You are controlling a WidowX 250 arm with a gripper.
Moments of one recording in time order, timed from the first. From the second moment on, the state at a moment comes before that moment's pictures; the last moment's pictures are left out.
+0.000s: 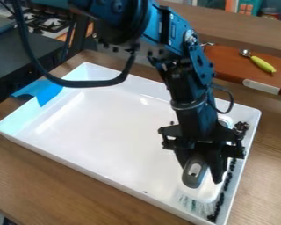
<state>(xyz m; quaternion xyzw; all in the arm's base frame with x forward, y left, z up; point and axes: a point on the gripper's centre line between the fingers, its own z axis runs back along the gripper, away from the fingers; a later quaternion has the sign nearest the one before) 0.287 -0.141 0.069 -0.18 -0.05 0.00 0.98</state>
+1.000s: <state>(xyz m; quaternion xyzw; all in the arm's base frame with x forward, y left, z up) 0.286 -0.080 0.139 -0.24 -0.05 0.03 0.97</state>
